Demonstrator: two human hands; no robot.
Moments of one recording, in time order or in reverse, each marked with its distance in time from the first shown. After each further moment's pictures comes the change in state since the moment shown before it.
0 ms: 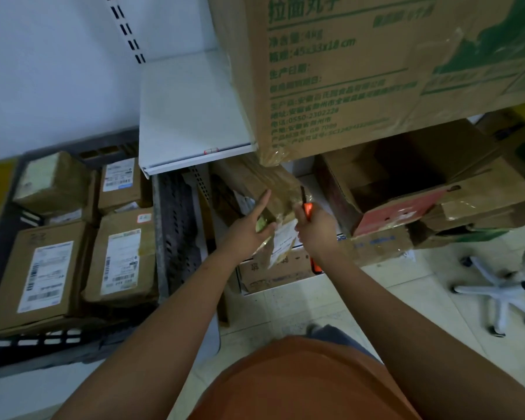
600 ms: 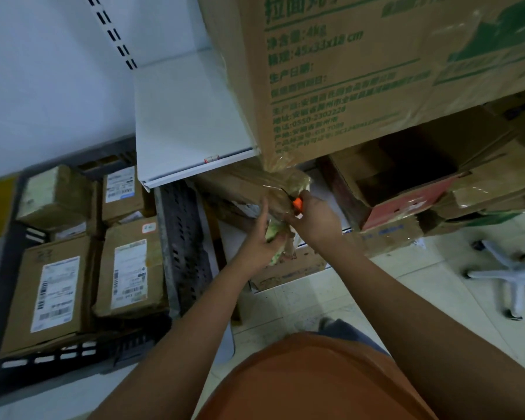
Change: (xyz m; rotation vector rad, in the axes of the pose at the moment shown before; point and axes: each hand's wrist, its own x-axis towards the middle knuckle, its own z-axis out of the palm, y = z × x) left_hand -0.007 -0.003 0.015 -0.420 -0.087 -0.101; right_hand 0.020 -0.012 0.006 -0.406 -0.036 -0.203
